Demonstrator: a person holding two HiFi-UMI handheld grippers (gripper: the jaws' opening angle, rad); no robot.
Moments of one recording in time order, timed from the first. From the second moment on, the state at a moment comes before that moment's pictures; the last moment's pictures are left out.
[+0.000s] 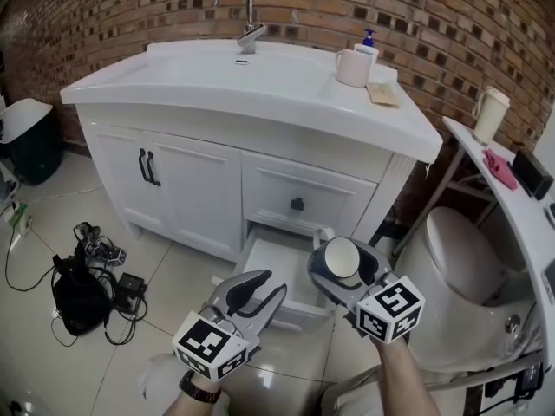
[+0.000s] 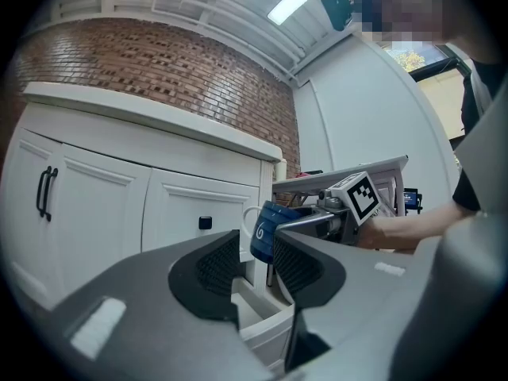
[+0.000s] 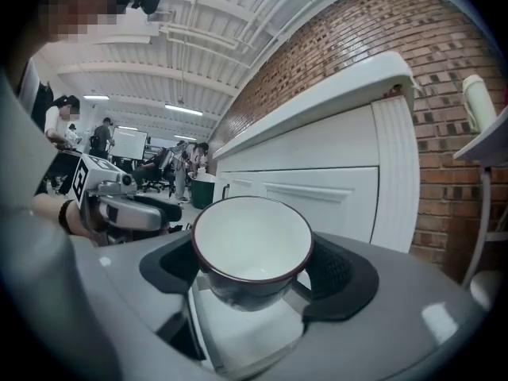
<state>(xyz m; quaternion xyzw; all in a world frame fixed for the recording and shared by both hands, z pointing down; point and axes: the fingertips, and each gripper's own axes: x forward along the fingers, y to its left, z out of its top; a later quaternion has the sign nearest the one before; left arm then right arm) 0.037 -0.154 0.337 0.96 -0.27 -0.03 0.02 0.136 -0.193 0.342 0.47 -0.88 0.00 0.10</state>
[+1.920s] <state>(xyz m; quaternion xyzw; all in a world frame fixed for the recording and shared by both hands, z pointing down) -0.016 -0.184 0.339 0.95 -0.31 -0.04 0.04 0.086 -0.275 0.541 0.34 -0.86 0.10 0.36</state>
